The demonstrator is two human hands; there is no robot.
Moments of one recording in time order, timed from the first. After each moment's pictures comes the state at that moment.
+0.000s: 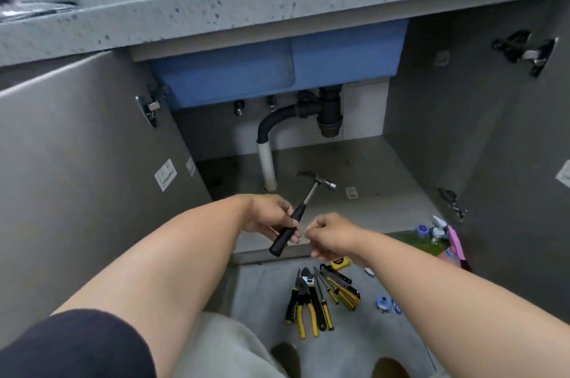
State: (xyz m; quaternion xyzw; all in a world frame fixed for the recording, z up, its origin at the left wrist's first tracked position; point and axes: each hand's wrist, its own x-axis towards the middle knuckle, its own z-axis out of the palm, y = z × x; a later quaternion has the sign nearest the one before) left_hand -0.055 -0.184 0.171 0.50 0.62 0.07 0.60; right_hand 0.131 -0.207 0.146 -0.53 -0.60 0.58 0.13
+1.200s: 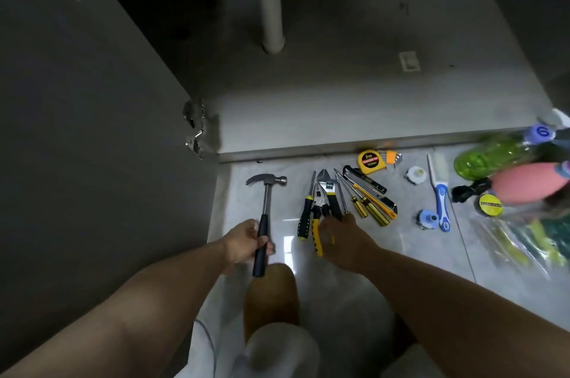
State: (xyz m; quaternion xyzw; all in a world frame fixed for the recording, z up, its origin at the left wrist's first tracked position) left_hand -0.157 -0.261 -0.154 0.23 0.71 0.16 0.65; right_hand 0.075 -0.210 -0.166 -0.56 -0.70 0.41 -0.16
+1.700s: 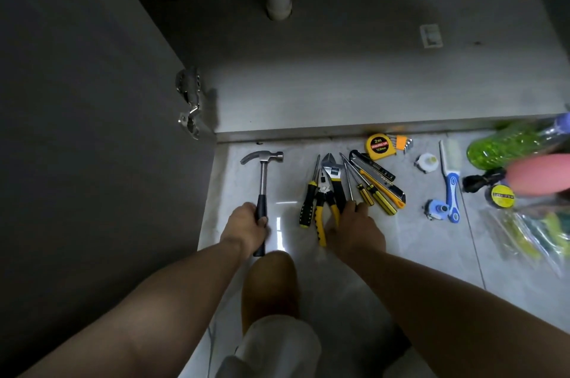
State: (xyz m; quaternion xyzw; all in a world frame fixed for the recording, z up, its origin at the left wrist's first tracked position) left_hand -0.162 -0.263 -0.228 0.38 0.82 0.07 0.43; right_hand 0.062 -0.221 -0.192 -0.69 -0.65 0.29 -0.11
